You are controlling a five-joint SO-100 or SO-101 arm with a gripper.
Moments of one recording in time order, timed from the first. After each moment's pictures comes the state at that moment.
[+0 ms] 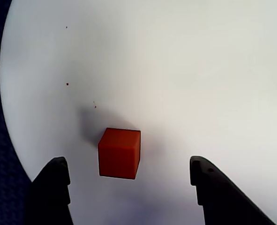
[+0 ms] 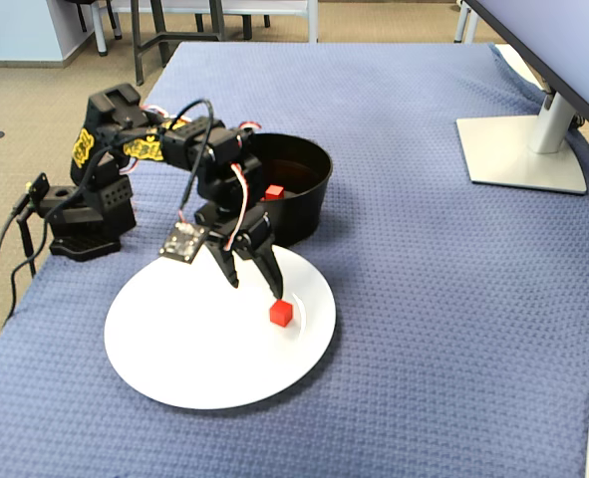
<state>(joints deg) 34.8 54.0 45.4 87.2 -14.3</state>
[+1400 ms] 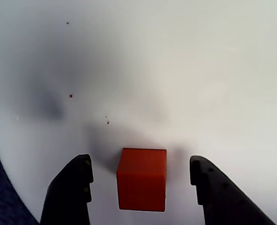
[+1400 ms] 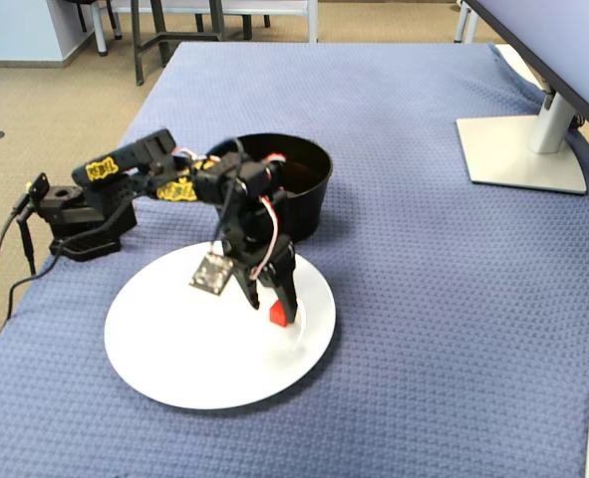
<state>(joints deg) 32.4 29.1 14.6 94.7 -10.0</state>
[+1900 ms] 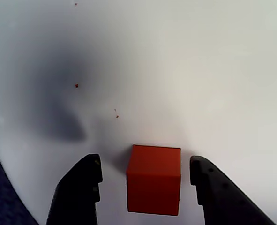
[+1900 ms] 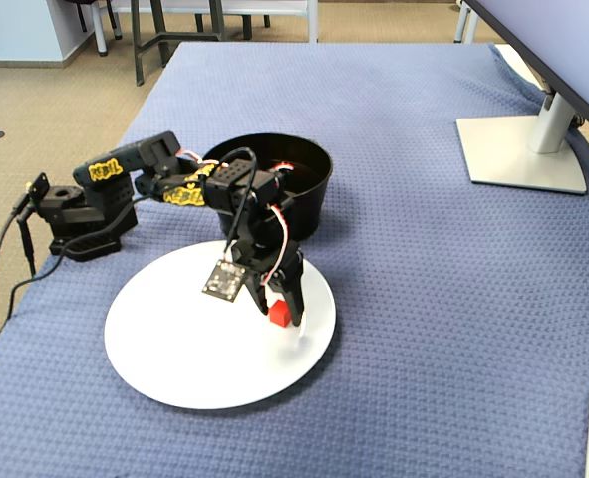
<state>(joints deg) 30.8 27.6 16.5 90.3 -10.0</state>
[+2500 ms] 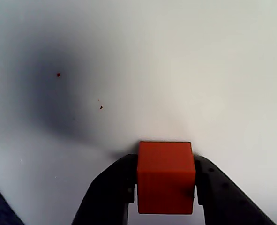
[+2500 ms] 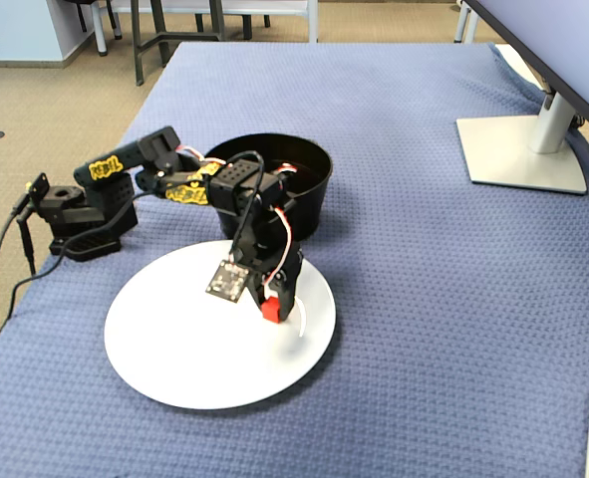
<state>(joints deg) 29.8 30.2 22.4 89.0 -9.6</state>
